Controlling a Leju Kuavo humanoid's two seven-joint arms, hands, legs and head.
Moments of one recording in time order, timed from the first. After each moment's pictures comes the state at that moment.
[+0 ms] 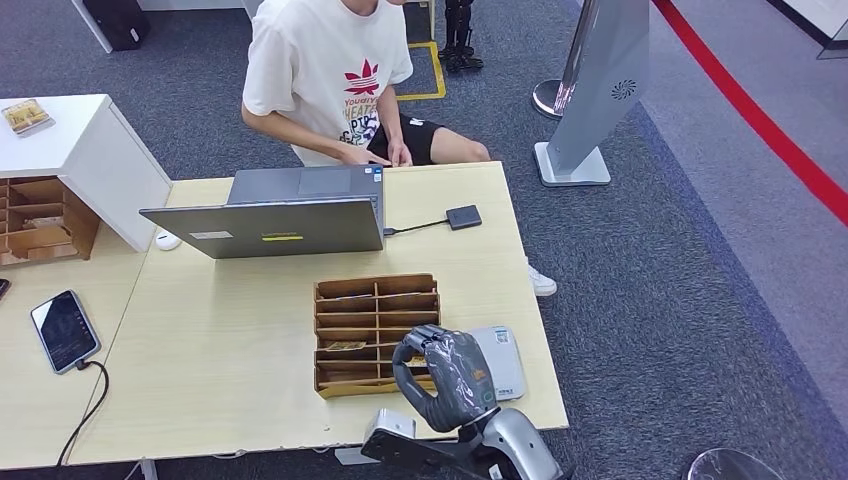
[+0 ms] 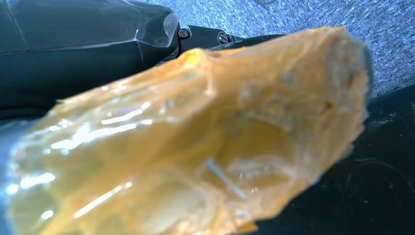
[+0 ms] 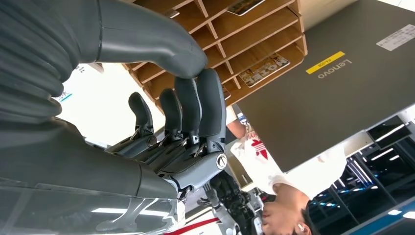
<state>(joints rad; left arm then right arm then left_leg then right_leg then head) -0.06 -0.16 -0.65 -0.19 0.00 0.40 0.23 -0.04 0.02 0.67 -1.50 0.94 -0.32 -0.12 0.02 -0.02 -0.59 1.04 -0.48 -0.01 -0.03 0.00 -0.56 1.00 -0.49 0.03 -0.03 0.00</state>
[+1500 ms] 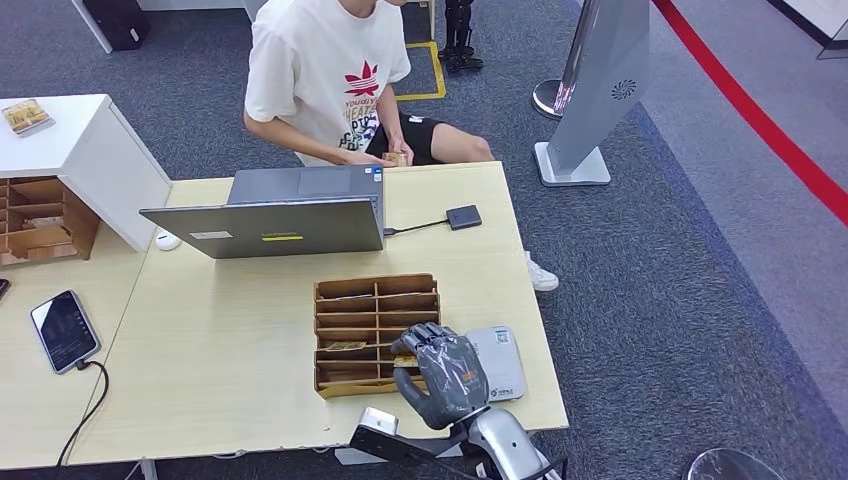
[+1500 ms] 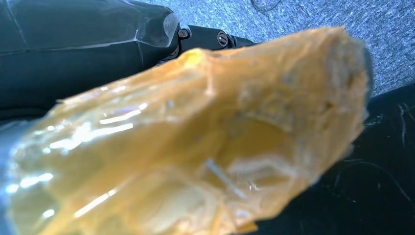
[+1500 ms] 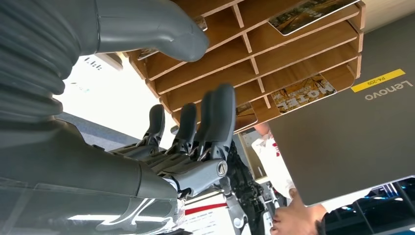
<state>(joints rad) -0.07 -0.16 -0.65 -0.19 -0.04 0.39 0.26 -0.08 0.04 0.68 -1.34 1.10 -0.38 -0.05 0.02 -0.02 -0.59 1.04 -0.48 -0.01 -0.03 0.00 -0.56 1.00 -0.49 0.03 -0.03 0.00</state>
